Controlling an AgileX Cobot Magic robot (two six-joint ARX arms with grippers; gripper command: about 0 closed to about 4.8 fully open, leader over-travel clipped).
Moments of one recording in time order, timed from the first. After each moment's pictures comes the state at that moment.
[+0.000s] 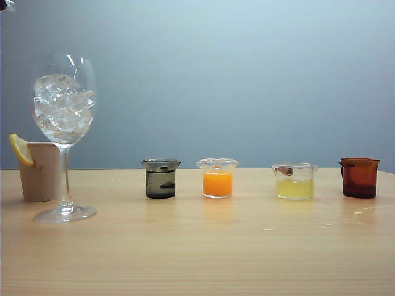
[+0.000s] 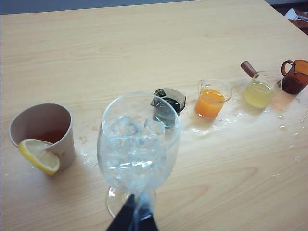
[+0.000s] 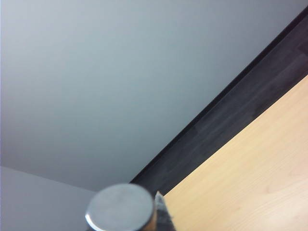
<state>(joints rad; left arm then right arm) -0.29 0.63 0.81 -0.60 0.16 -0.02 -0.13 1.48 1.92 -0.57 -0.28 0.94</state>
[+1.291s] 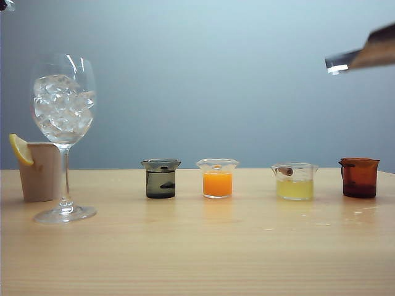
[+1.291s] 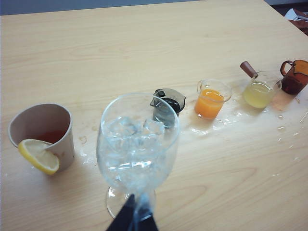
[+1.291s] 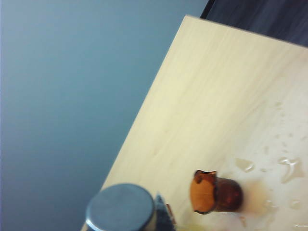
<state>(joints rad) -0.29 0.63 0.81 -0.60 0.16 -0.02 -0.38 0.80 0.80 -0.29 -0.29 1.02</state>
